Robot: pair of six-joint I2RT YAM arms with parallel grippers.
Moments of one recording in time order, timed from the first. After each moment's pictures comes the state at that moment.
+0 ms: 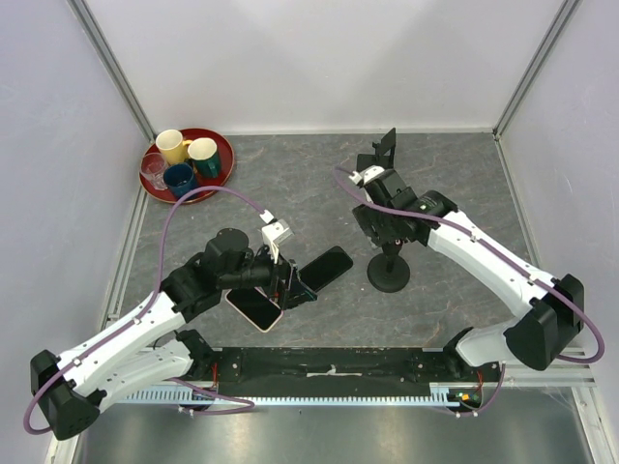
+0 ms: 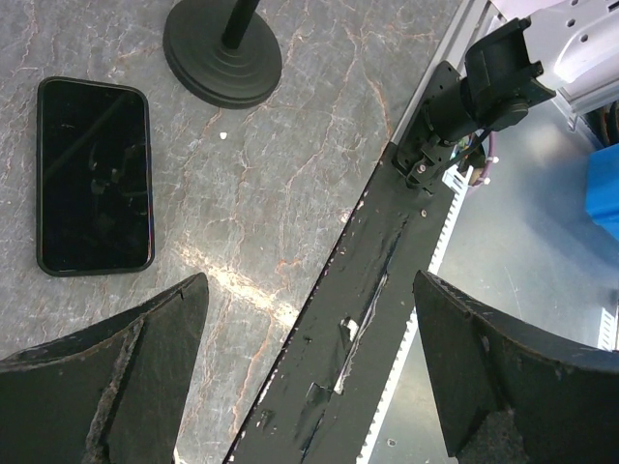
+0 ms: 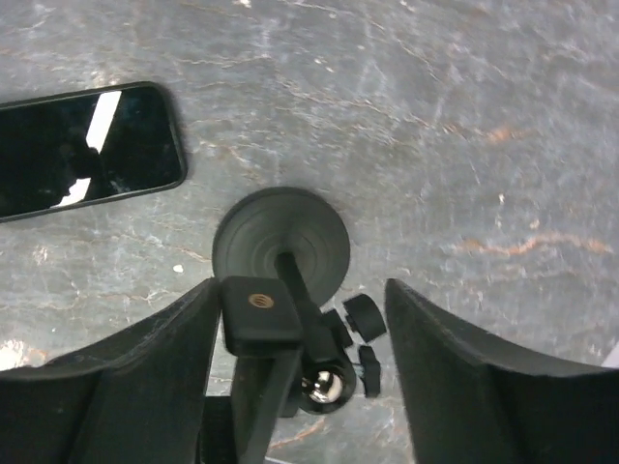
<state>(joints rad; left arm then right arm) -0.79 0.83 0.70 -0.31 0.45 -0.32 0.65 1.39 1.27 -0.86 0.24 0.02</state>
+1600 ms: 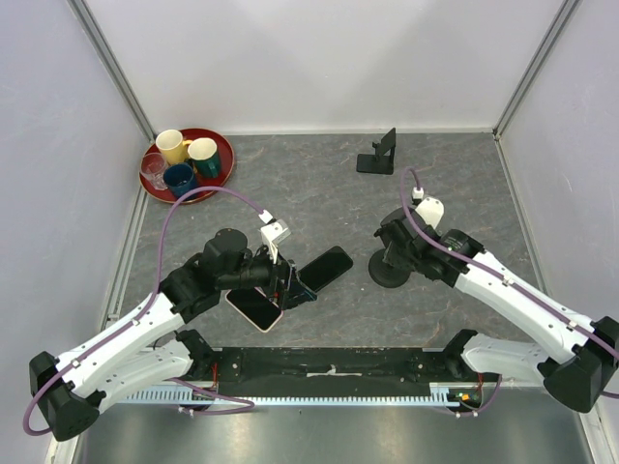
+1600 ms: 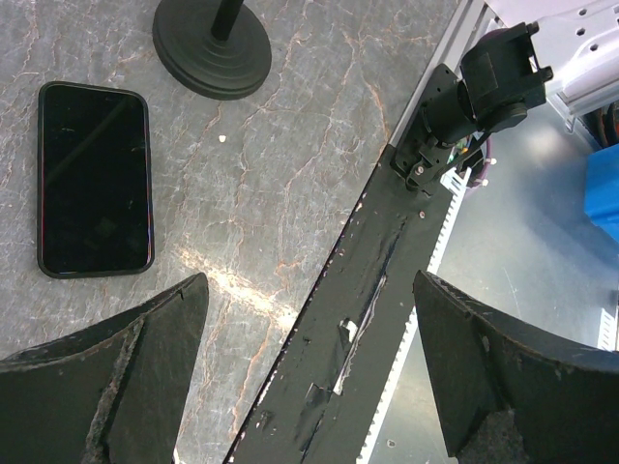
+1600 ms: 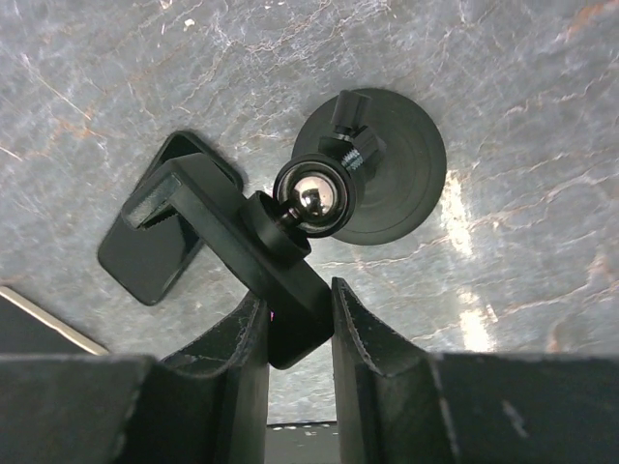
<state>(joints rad) -0.79 0.82 0.70 -0.31 0.45 -0.32 0.75 1.11 1.01 -0.89 0.43 0.99</state>
